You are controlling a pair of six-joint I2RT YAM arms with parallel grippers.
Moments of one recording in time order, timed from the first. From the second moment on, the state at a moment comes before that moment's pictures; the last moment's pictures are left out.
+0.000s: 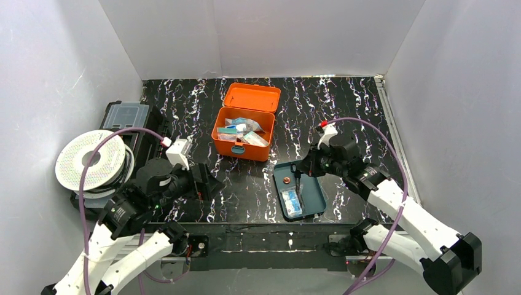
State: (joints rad) left arm -0.67 0.54 0.99 -1.02 0.00 -0.54; right arm 0.58 0.91 0.73 -0.41 -0.21 0.45
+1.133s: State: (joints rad) left arm -0.67 0.21 0.78 -1.02 -0.06 -0.53; right arm 0.38 1.31 0.68 -0.28 -0.39 0.25
